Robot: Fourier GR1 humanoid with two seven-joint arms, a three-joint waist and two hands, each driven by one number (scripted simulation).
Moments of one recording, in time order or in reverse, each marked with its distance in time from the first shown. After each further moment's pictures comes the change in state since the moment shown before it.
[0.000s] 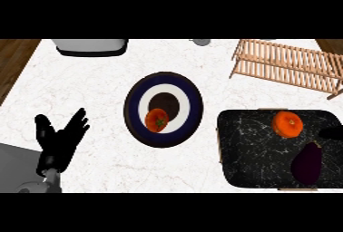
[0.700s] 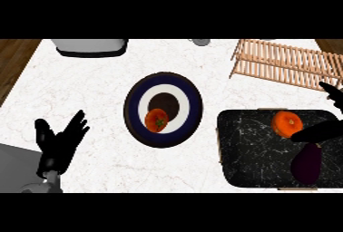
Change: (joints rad) left arm 0.006 -0.033 0.049 0.050 -0.035 -0.044 -0.061; right arm -0.066 0.145 0.099 0.015 0.223 0.062 0.195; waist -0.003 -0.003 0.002
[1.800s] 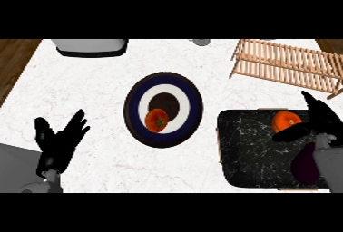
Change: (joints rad) left arm -0.004 -0.040 0.056 -0.016 -0.056 -0.047 0.031; right arm -0.026 0.211 -0.020 0.192 0.357 -0.041 -0.067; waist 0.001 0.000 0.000
